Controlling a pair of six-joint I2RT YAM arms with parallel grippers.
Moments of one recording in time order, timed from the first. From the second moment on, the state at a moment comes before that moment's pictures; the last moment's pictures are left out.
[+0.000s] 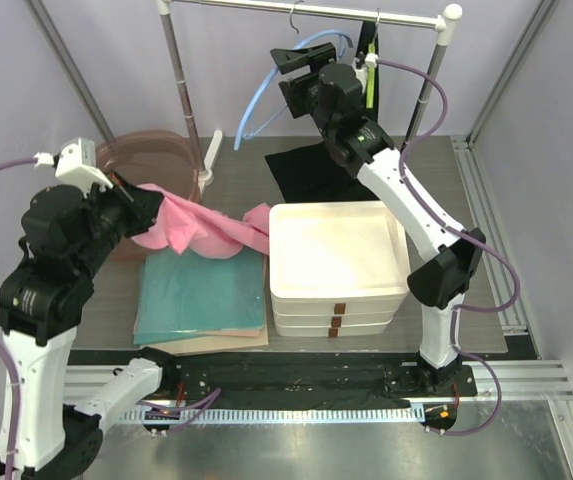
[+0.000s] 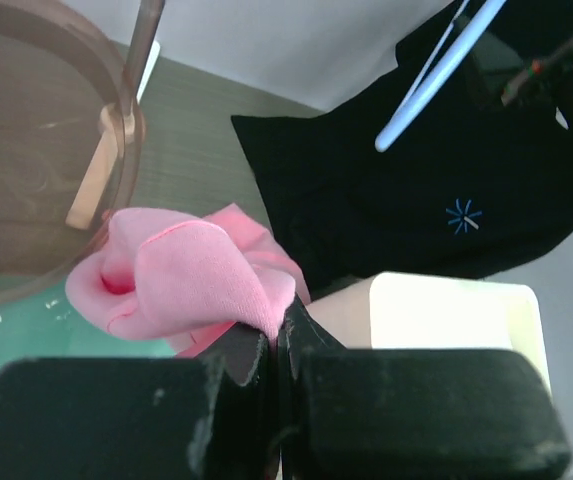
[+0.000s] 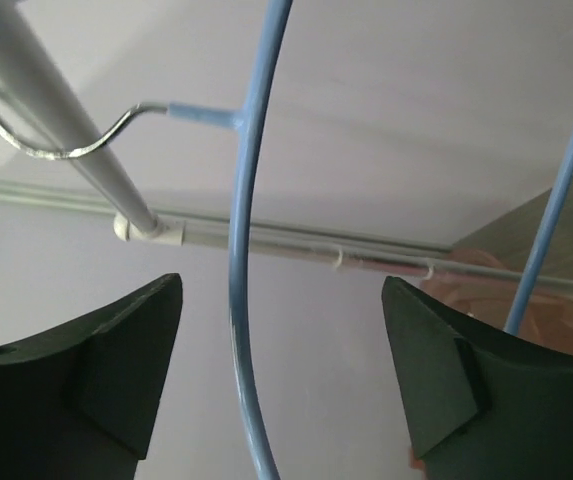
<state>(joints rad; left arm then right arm) -0.30 0.89 1.60 -0.95 -0.10 -0.54 0.61 1.96 2.20 -0.19 0.31 1.37</state>
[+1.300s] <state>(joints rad) -0.30 1.55 2.34 -0.14 -0.49 0.13 0.69 0.93 1.34 -0.45 0.12 0.58</state>
